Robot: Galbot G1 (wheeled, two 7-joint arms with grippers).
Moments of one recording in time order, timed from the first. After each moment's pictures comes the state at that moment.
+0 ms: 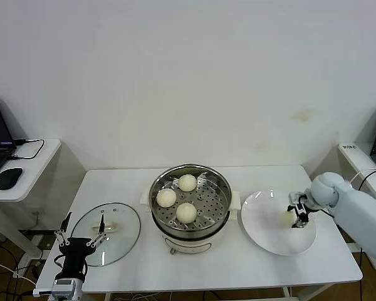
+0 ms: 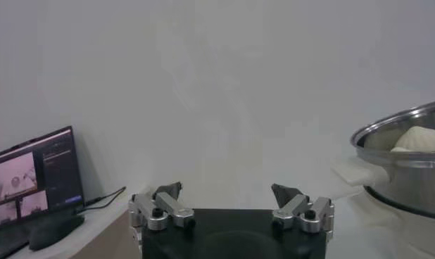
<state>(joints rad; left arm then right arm) 1.66 -1.26 -0.64 -2.07 0.03 -0.07 -0.19 -0.23 0.65 -0.49 1.21 -0.33 -0.18 -1.10</state>
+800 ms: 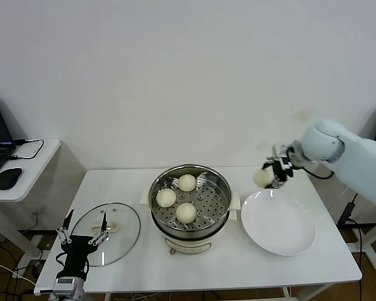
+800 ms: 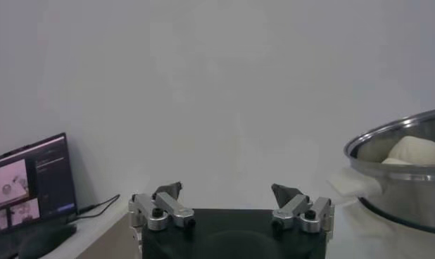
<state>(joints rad) 1.65 -1.26 -0.63 -2.09 0.03 -0.06 -0.19 0.36 0.63 -0.94 1.53 0.13 -0.44 -1.03</state>
